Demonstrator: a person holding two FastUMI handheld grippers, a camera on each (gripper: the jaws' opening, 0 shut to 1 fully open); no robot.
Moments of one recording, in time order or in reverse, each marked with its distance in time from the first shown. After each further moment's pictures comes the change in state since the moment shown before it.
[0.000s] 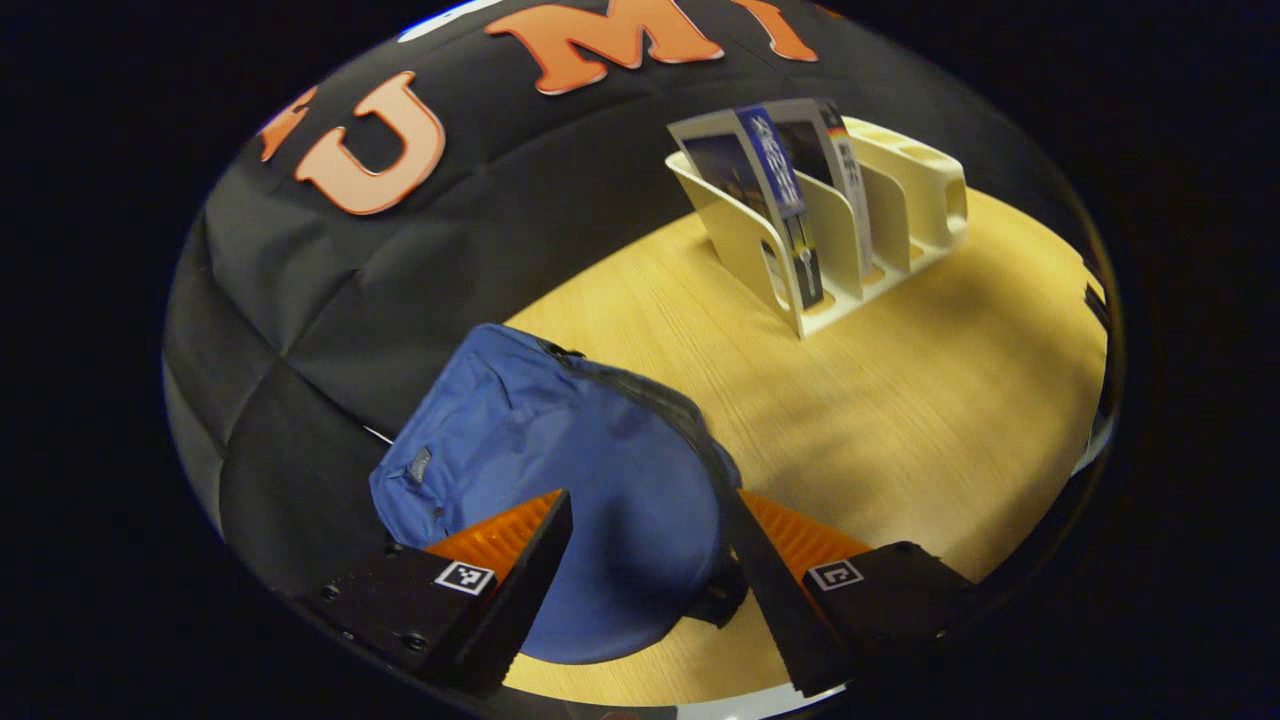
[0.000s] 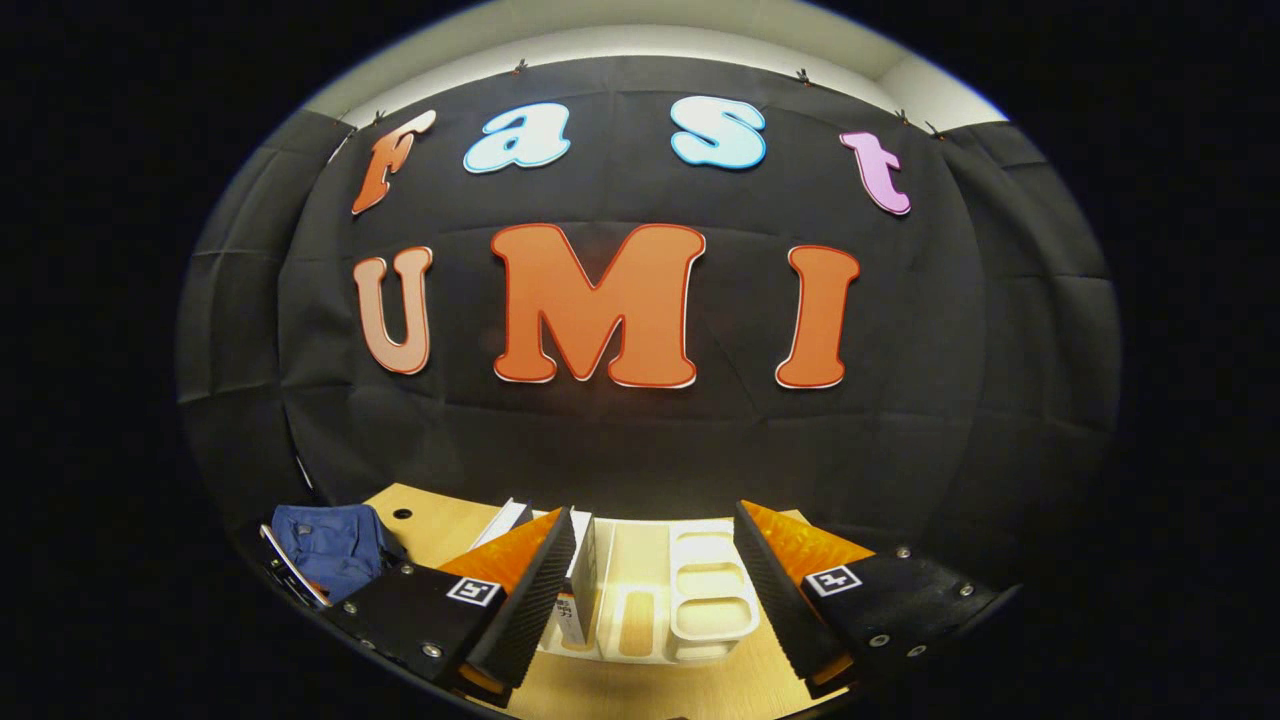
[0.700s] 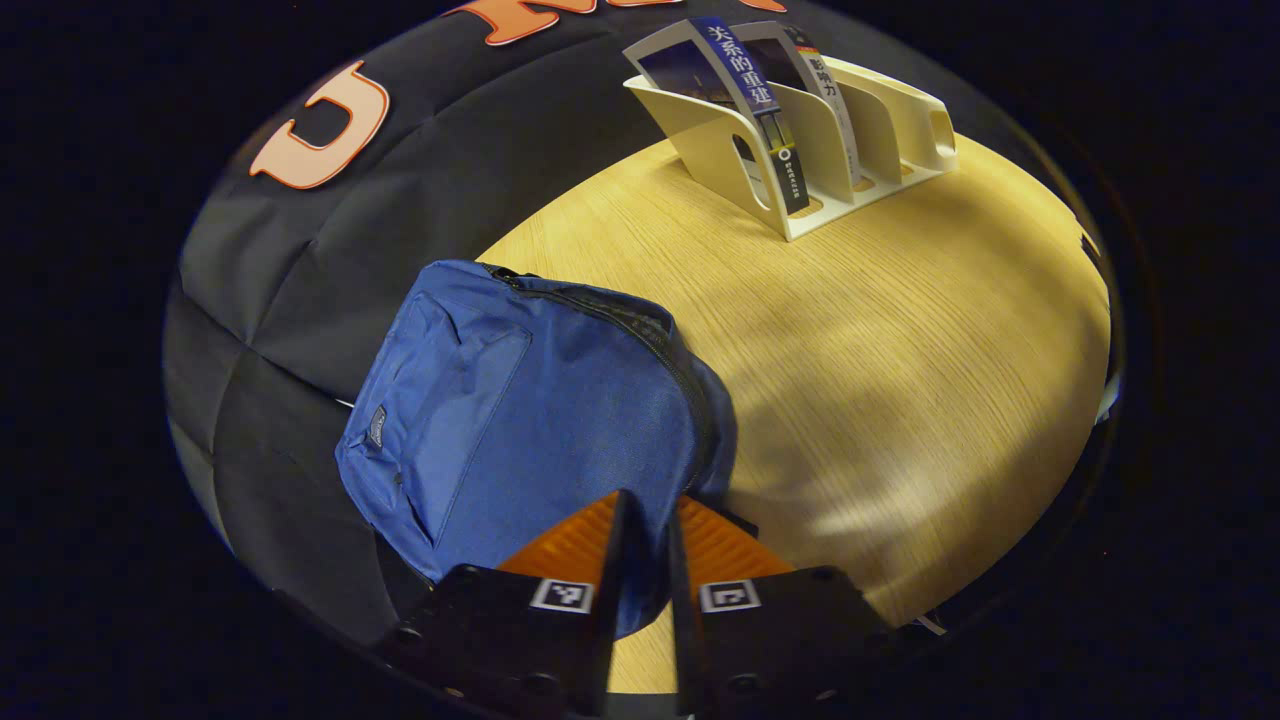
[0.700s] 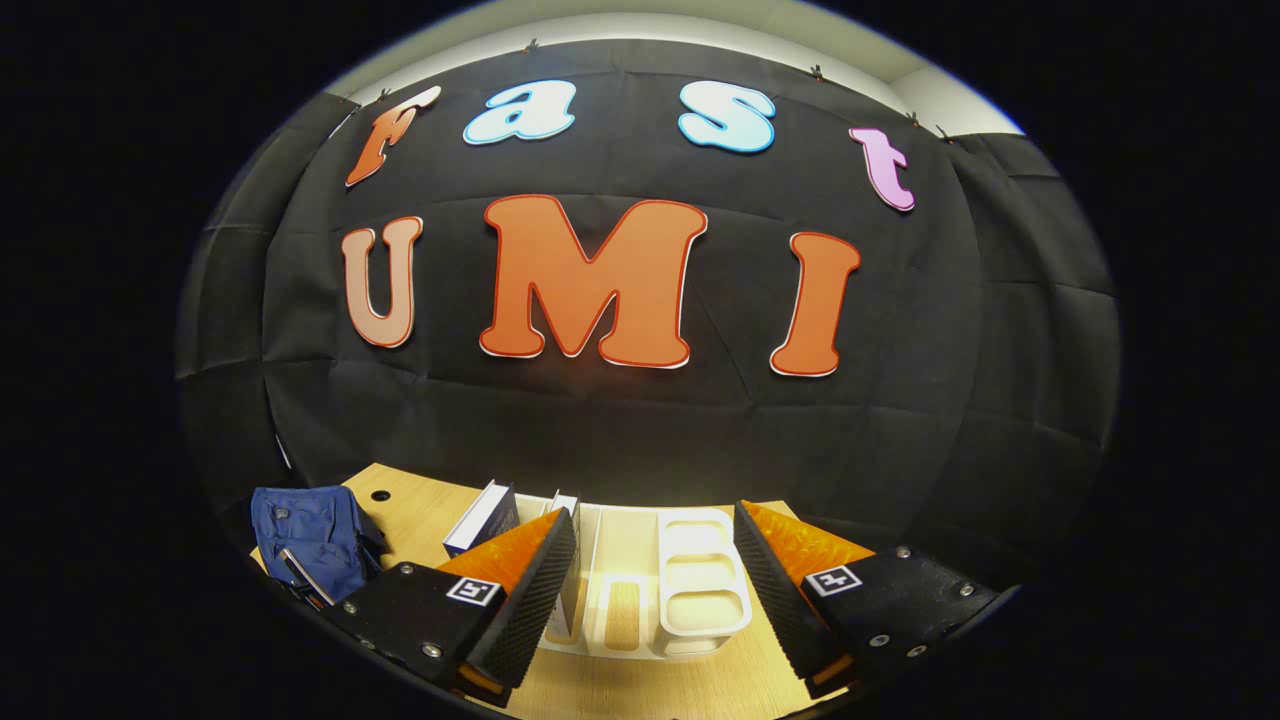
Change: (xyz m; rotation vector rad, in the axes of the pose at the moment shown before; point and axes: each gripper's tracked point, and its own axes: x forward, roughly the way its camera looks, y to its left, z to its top) left arm 0.025 -0.007 -0.030 0.020 0.162 -0.050; right arm 0.011 0.008 -0.015 -0.029 0.048 -0.017
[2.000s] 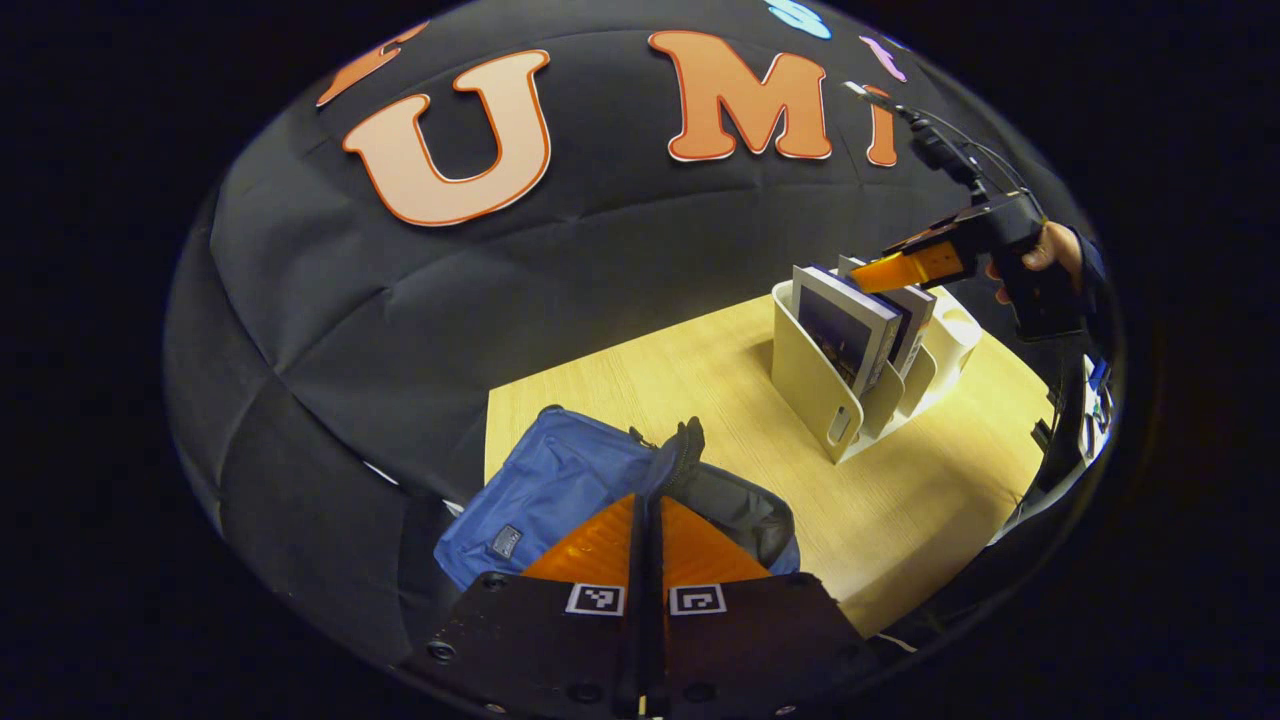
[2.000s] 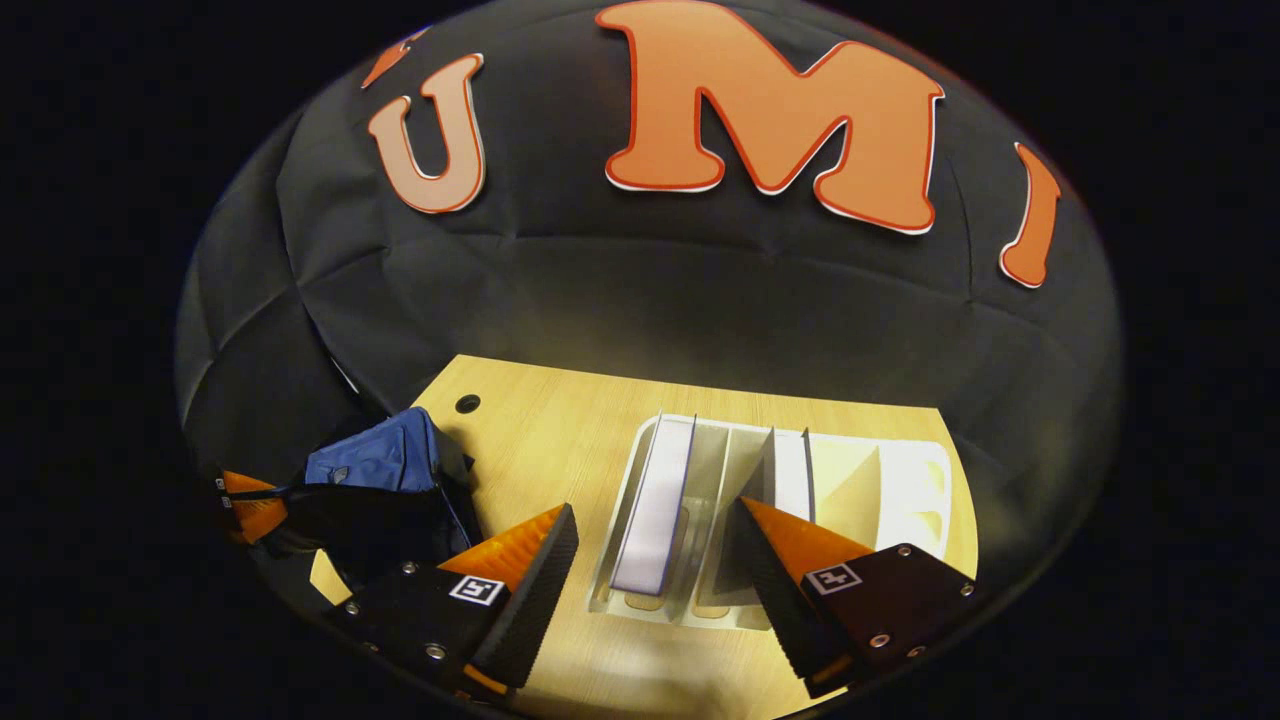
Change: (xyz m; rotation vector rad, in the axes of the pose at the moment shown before) left arm -0.109 0.198 0.140 -0.194 -0.335 -0.133; right arm 0.120 0.194 -0.073 -0.042 0.556 0.274
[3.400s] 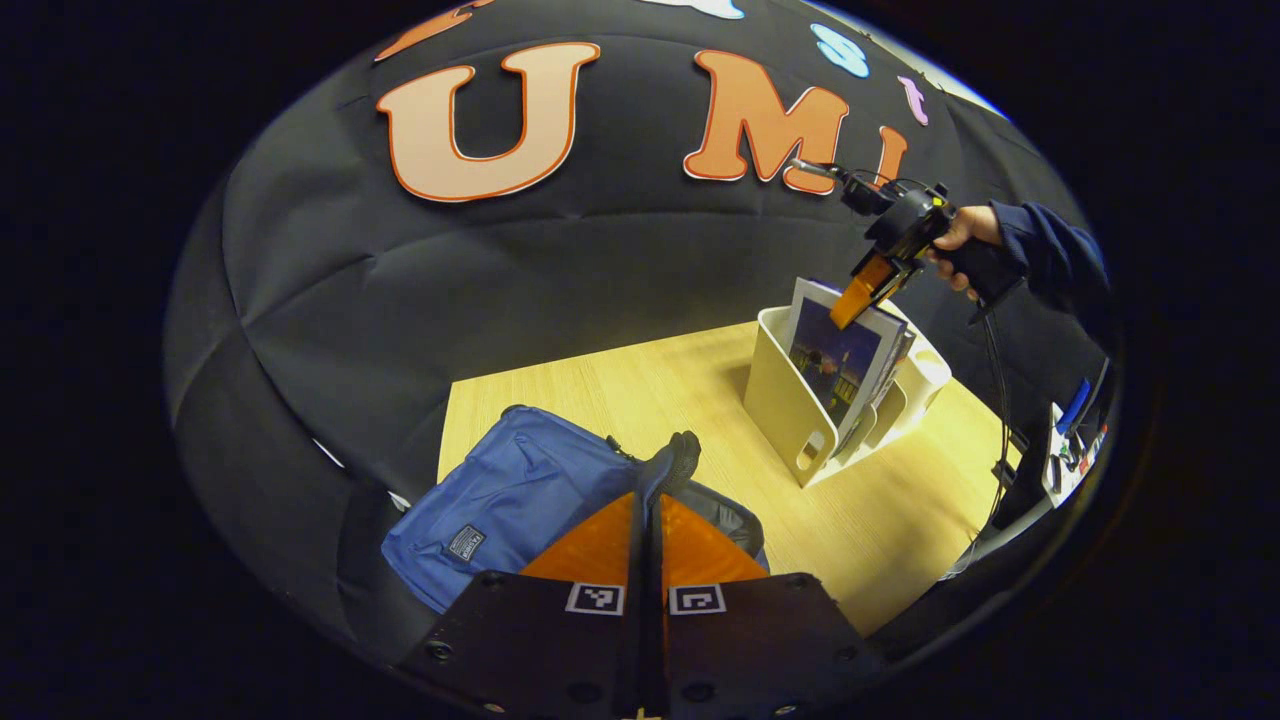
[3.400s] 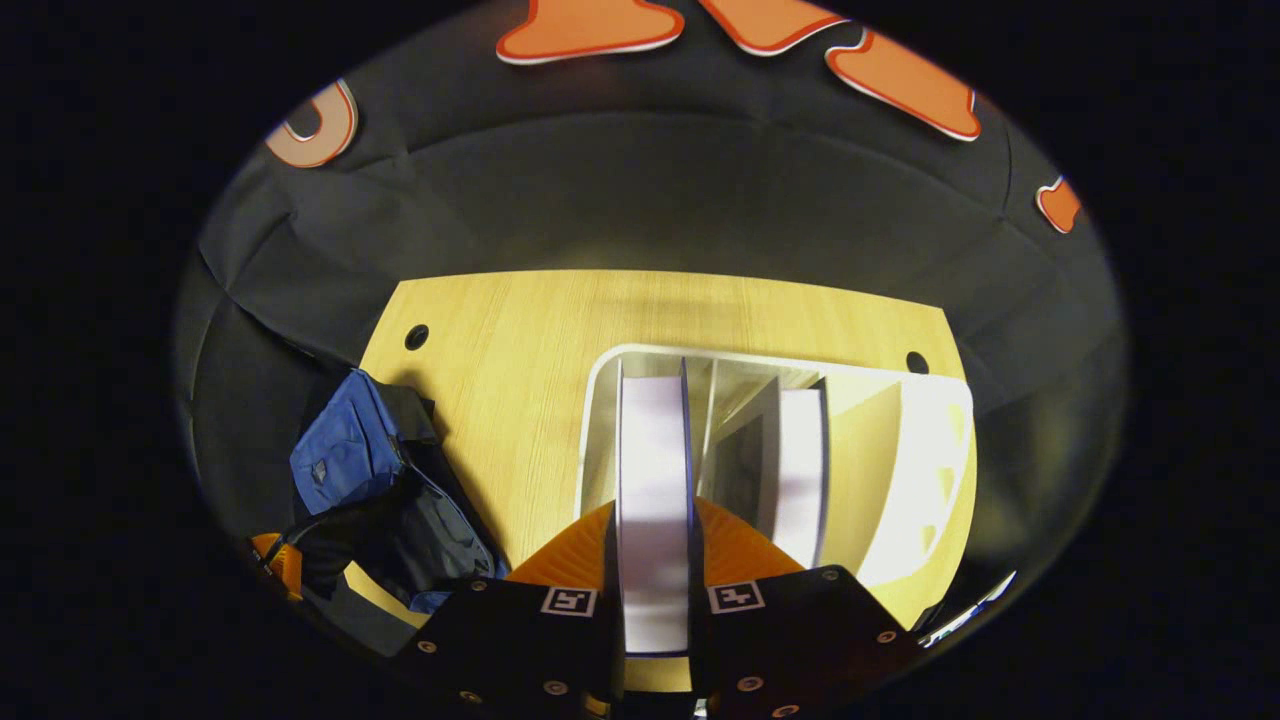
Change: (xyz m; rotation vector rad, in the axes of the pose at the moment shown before) left arm 0.010 -0.001 -0.016 -0.150 -0.054 -0.135; right arm 0.025 -0.033 -0.006 0.089 0.394 -0.050
